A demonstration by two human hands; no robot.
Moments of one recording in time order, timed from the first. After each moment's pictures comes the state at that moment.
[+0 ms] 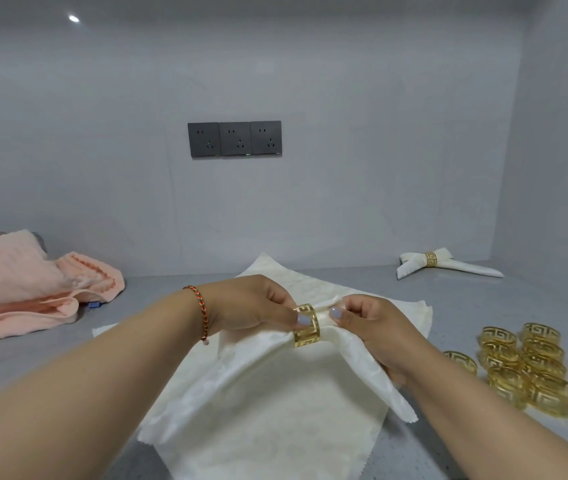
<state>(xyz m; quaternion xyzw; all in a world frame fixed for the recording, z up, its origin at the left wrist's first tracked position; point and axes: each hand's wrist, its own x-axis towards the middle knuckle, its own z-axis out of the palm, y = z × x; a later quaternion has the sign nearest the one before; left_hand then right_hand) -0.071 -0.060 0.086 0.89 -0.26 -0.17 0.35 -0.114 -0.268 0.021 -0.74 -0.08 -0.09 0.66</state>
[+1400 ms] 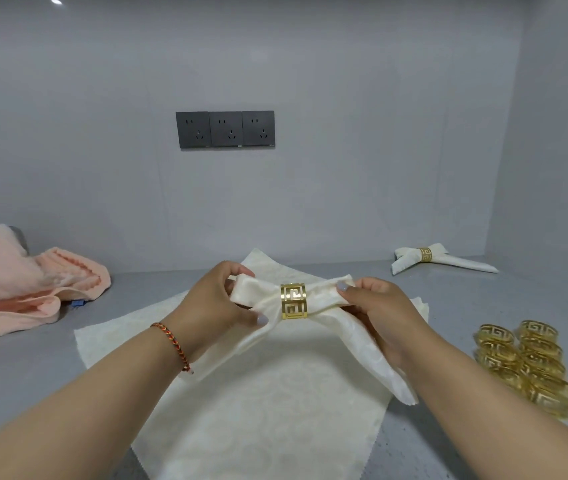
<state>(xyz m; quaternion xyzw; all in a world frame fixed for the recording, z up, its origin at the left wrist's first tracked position) -0.068 -0.047 0.056 0.81 -0.13 0.04 0.56 -0.091 -0.279 0.029 -0.67 0.00 -0.10 0.73</state>
